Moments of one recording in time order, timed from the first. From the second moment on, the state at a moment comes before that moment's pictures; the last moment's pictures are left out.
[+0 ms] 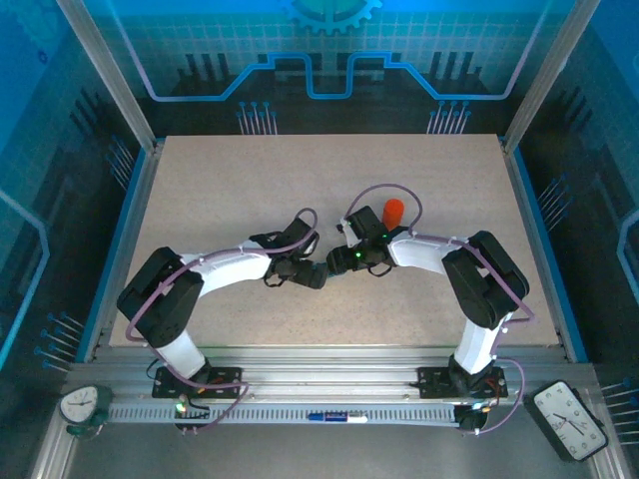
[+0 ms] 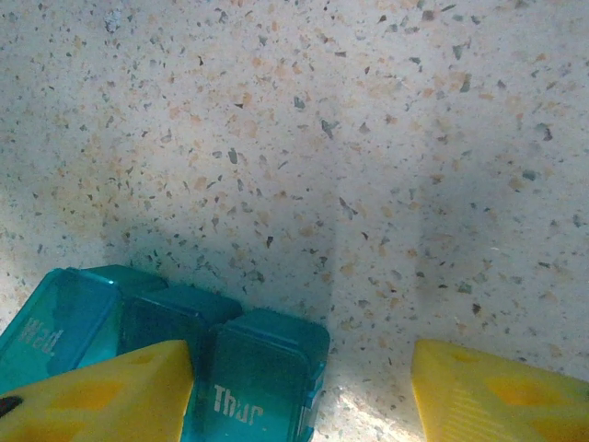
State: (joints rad) left arm -0.65 1.67 0.95 -0.45 -0.05 -0.37; right arm 0.60 1.79 0.99 -0.26 -0.21 0.33
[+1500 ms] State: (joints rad) left arm -0.50 1.68 1.04 -0.37 0.11 -0.46; right arm 0.60 1.79 0.98 -0.21 -0.24 0.35
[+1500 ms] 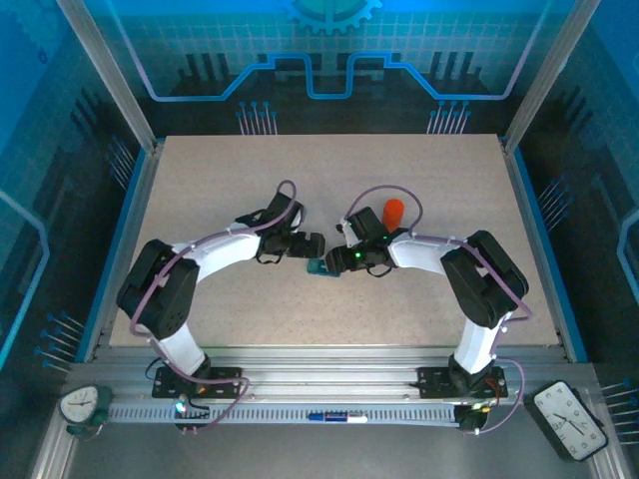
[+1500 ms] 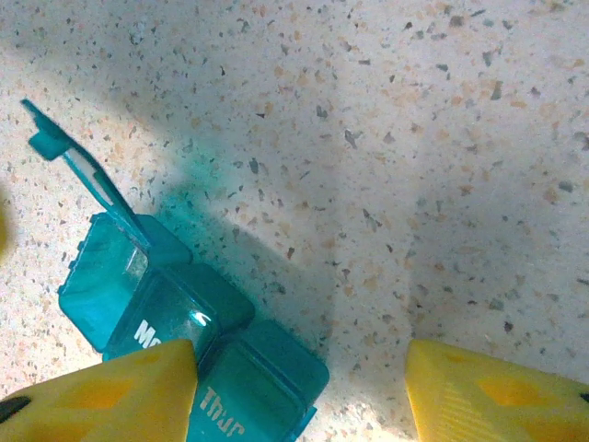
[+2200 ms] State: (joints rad) left arm -0.55 1.60 0.86 -0.18 0.24 -0.64; right arm 0.60 1.72 0.90 -0.26 -0.26 0.37
